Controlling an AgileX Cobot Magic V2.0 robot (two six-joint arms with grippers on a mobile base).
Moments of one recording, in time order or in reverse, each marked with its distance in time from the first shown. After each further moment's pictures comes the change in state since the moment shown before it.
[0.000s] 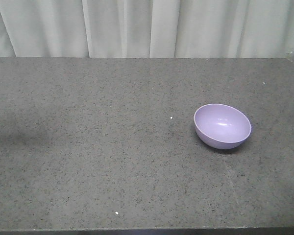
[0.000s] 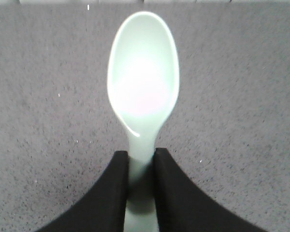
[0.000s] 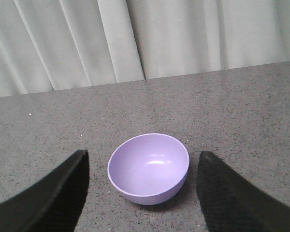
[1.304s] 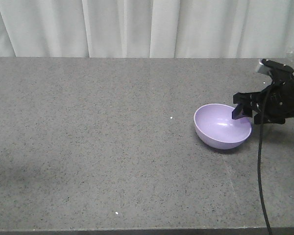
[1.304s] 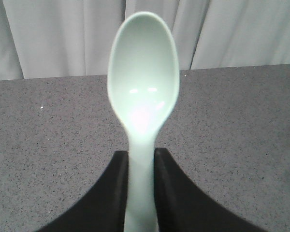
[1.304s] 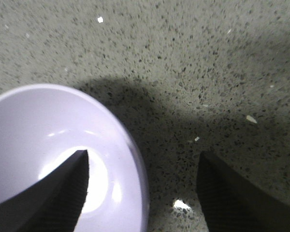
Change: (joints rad) left arm 0.000 -0.394 0.367 -0.143 -0.218 0.109; right arm -0.122 1.262 -0.697 0.121 0.363 -0.183
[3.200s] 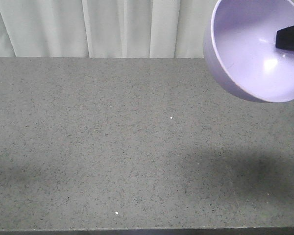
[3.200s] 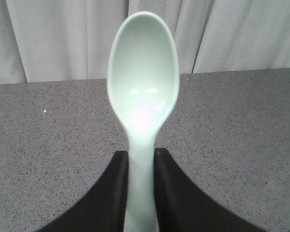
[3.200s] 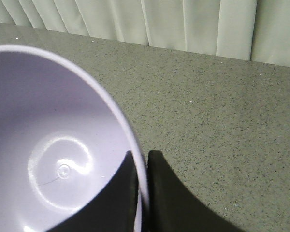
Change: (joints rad) left arm 0.000 0.000 0.001 0.000 -0.018 0.002; right arm 0.000 -0.739 0.000 0.308 0.254 -0.254
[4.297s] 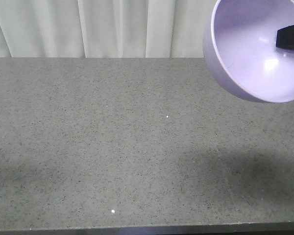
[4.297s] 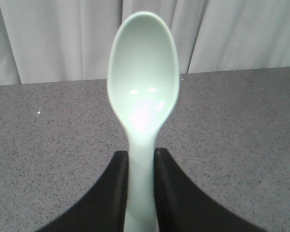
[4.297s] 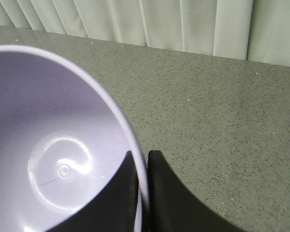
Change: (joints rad) left arm 0.000 0.000 0.000 0.000 -0.001 0.000; right arm 0.000 -0.003 0.000 0.006 0.001 0.000
